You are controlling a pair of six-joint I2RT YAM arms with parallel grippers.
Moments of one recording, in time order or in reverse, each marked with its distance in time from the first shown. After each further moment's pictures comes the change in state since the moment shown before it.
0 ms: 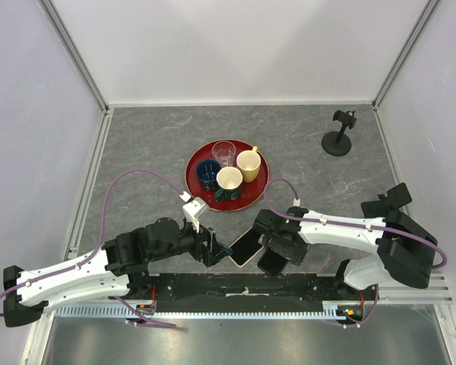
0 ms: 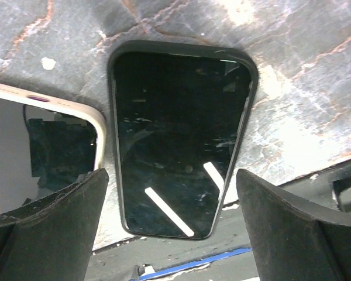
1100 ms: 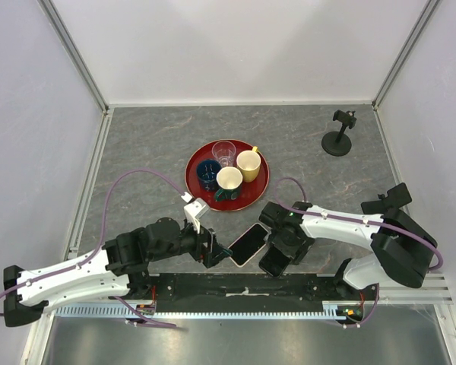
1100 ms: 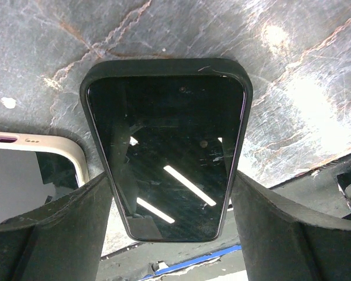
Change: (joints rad) left arm 0.000 0.008 0.000 -0.004 0.018 0.009; right arm -0.115 0.035 -0.041 0.037 -0.121 0.017
